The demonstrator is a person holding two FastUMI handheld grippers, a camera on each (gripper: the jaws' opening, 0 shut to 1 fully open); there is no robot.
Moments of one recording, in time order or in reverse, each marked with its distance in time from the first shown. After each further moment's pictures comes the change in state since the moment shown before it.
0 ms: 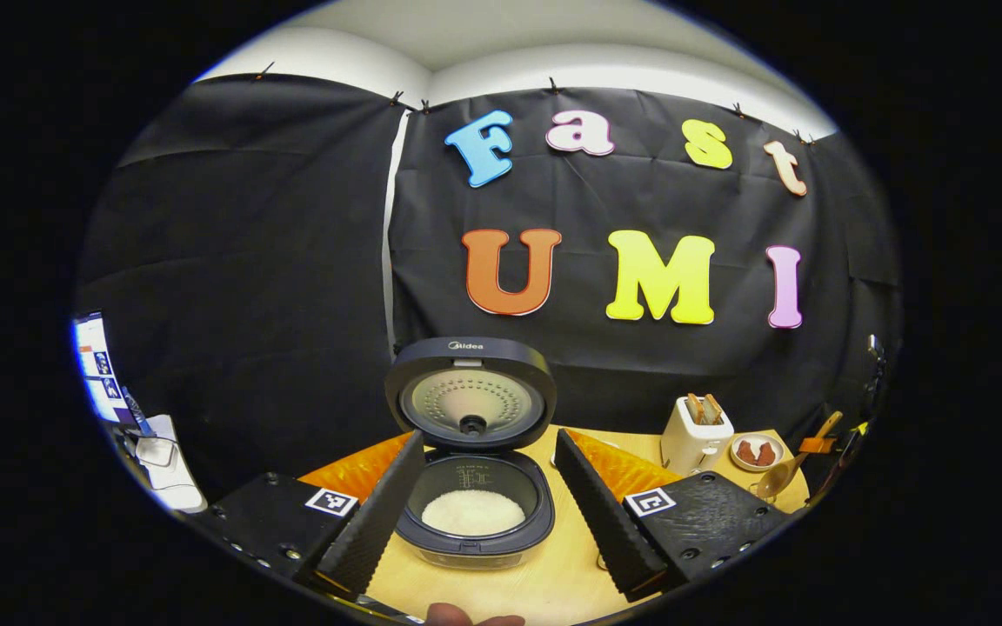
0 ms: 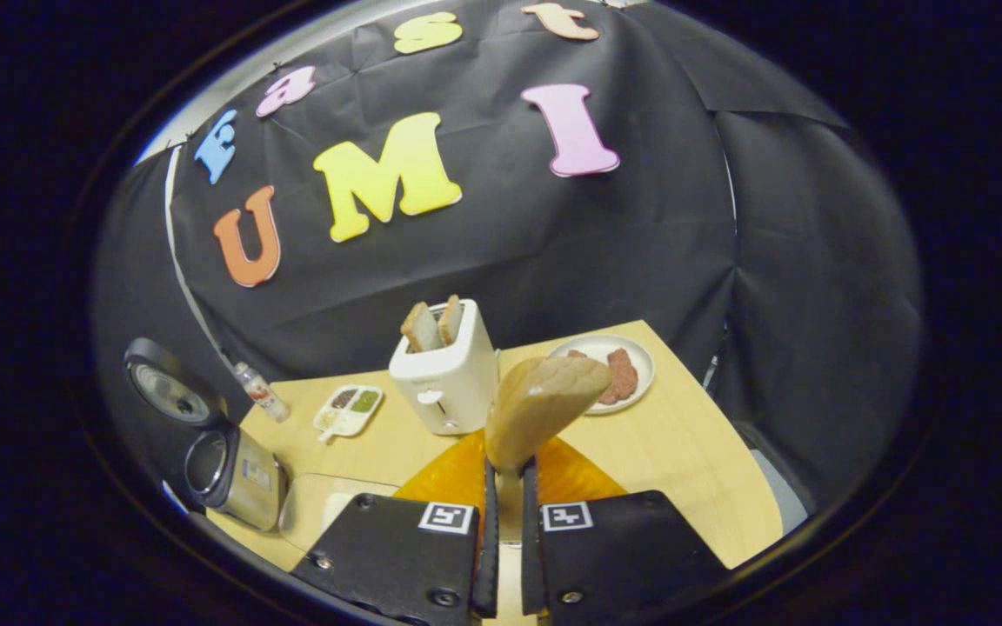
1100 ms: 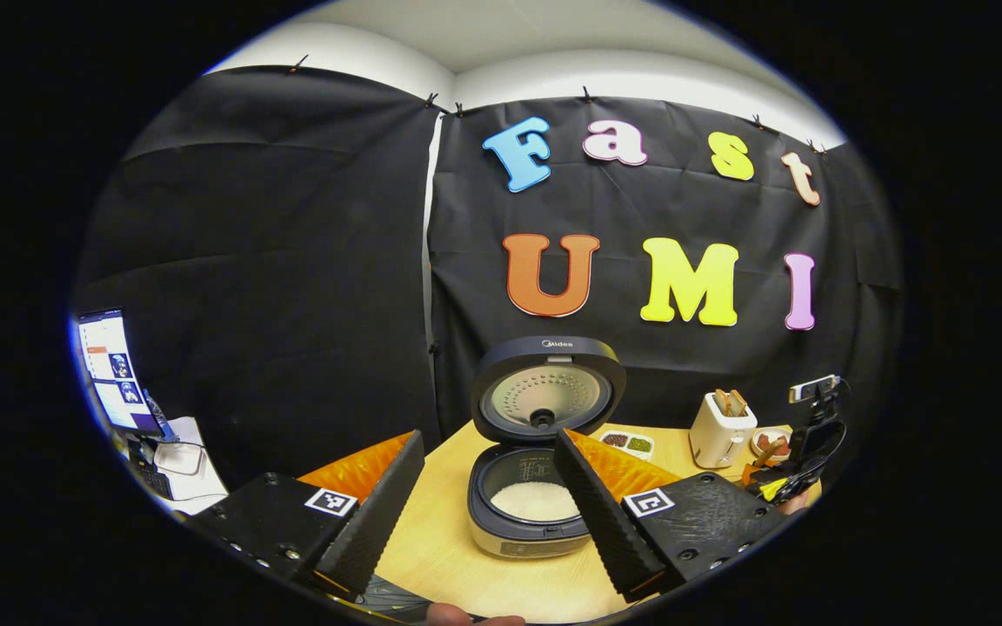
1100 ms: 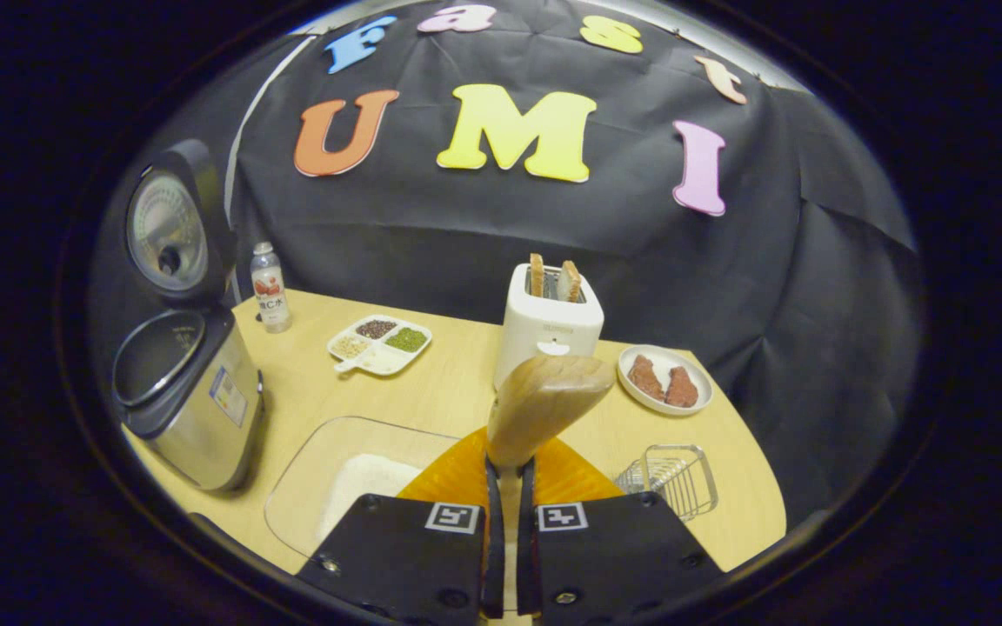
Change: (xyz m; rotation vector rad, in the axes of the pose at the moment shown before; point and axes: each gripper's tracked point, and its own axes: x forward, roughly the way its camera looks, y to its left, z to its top) left arm -0.035 0.091 -0.005 0.001 0.017 0.057; right arm 0.063 0.132 -0.128 -0.418 -0.001 -0.104
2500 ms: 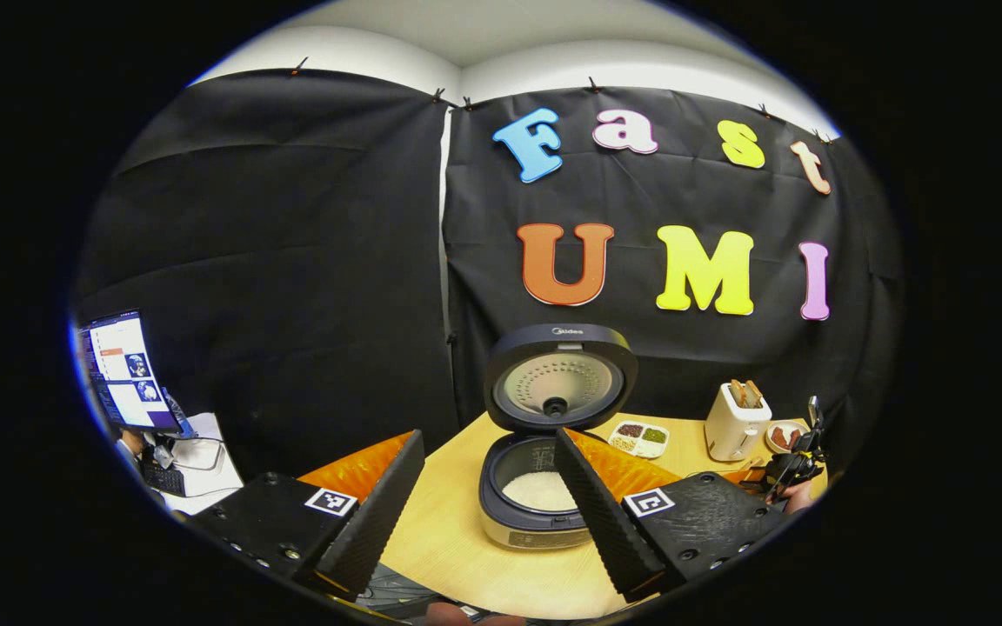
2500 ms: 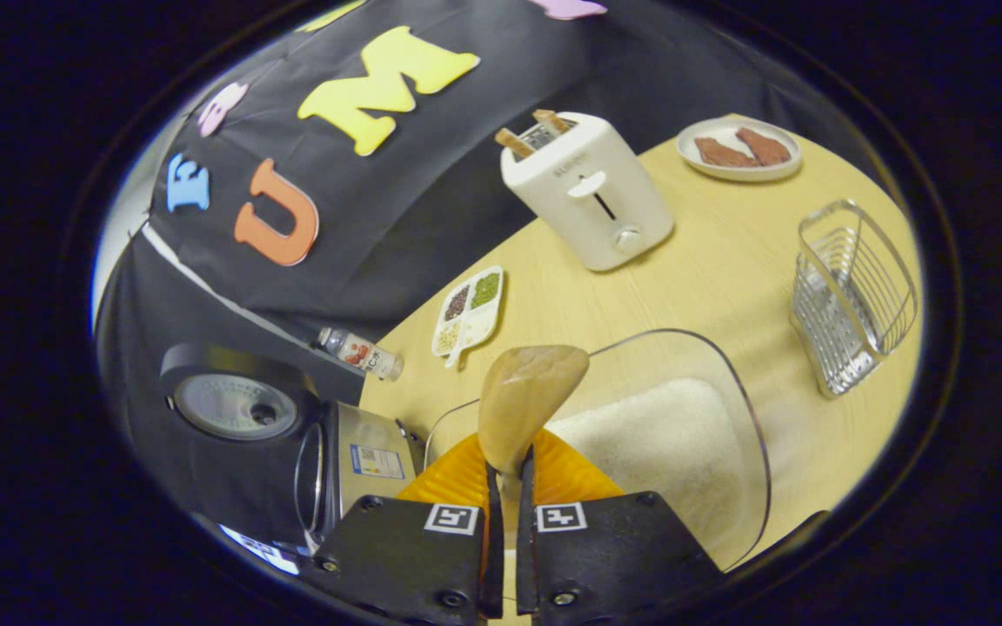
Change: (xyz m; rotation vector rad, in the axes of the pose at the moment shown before) left arm -0.007 -0.016 -0.005 0.027 0.037 0.054; right arm 0.012 0.058 -0.037 0.871 0.365 0.497
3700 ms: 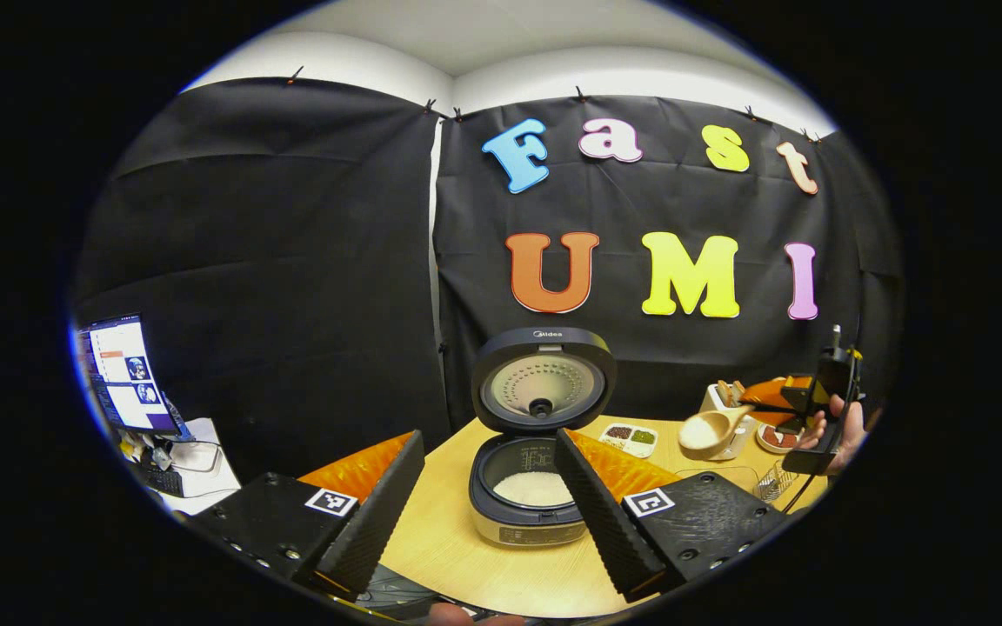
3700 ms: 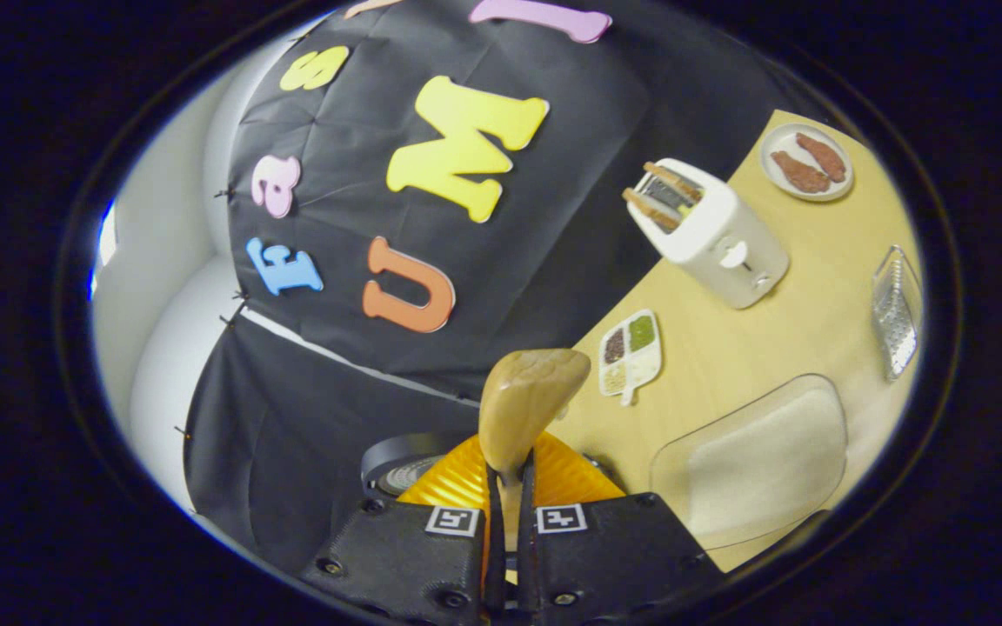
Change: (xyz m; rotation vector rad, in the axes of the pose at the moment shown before) left arm -0.029 0.002 -0.002 -0.007 -0.039 -0.025; right arm -0.084 0.198 0.055 0.071 -0.050 0.415
